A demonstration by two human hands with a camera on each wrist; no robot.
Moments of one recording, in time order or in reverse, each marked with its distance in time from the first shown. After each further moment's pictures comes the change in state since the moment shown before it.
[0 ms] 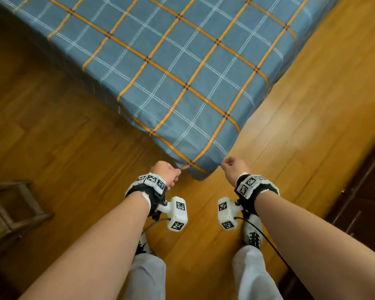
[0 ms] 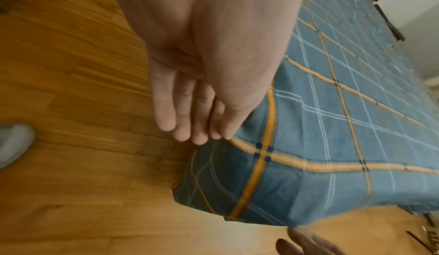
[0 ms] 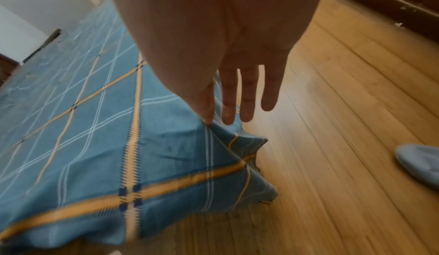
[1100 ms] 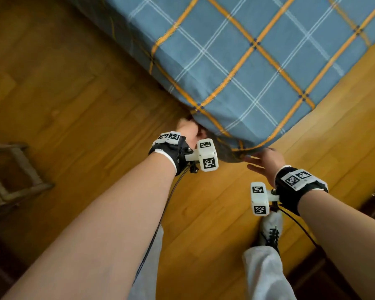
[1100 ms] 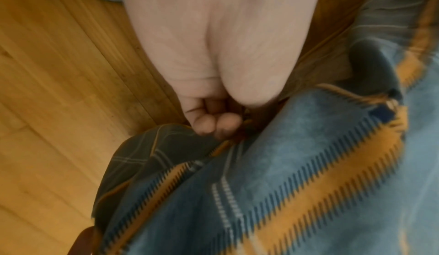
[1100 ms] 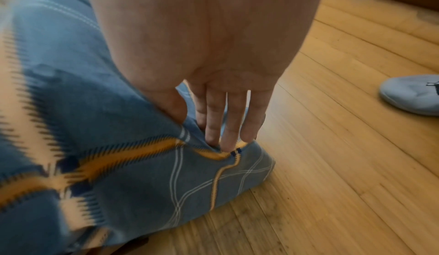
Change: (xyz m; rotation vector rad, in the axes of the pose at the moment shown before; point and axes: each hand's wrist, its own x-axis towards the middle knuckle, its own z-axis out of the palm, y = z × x) left_hand 0.130 -0.005 -0.029 -0.910 -0.023 -0.222; right_hand 0.052 -0.024 0.077 0.677 -0.053 0.246
